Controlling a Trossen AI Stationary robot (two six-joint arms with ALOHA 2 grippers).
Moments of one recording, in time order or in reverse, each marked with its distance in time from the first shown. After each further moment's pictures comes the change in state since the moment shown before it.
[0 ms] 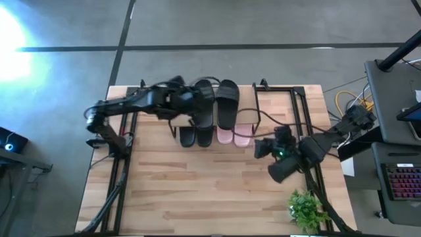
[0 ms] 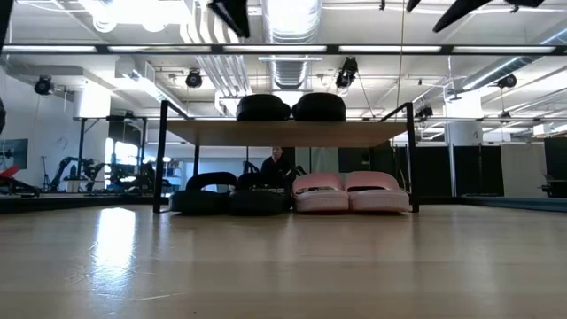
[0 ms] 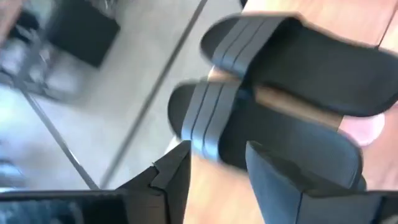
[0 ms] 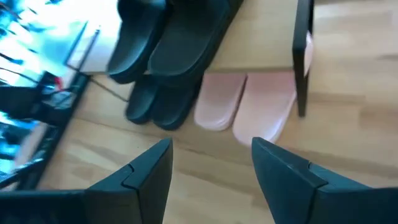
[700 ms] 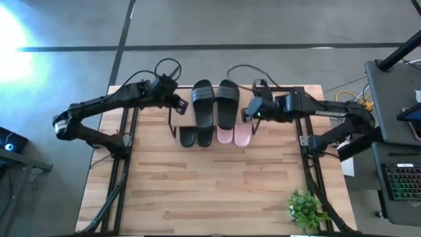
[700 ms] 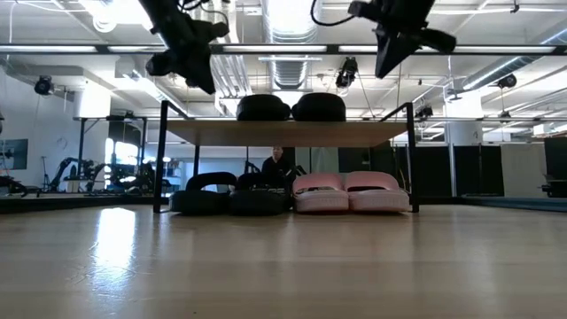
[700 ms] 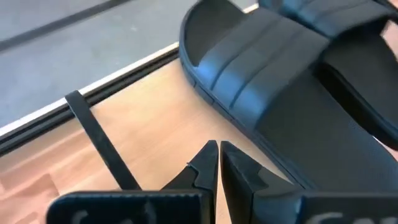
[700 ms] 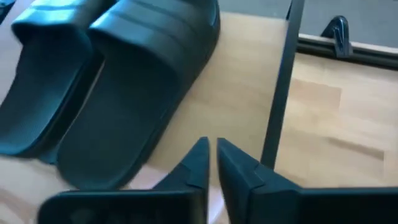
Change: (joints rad) left arm 0.347 -0.432 -0.739 0.484 0.448 -0.336; right arm -0.644 0.001 0.023 0.209 -0.326 -0.813
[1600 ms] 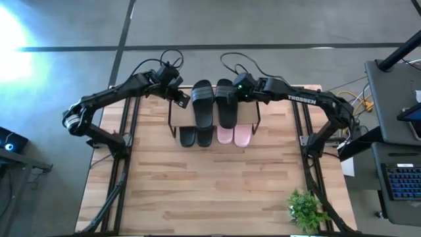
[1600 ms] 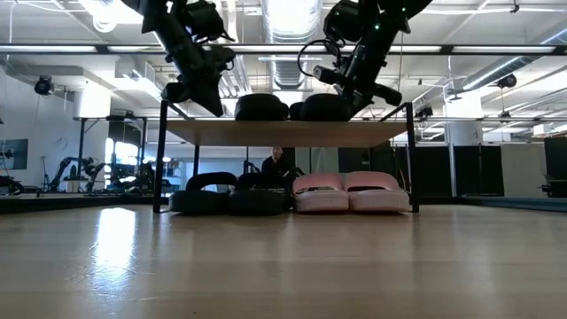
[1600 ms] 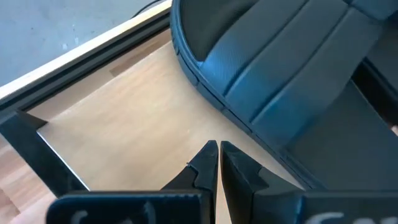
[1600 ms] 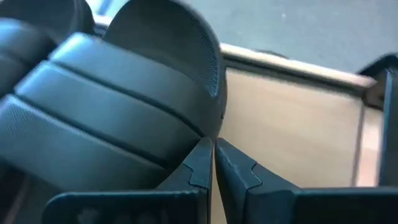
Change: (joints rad) left arm 0.217 0.143 0.028 0.029 0.334 0.144; right arm -0.333 0.252 0.003 0.363 -0.207 -0.340
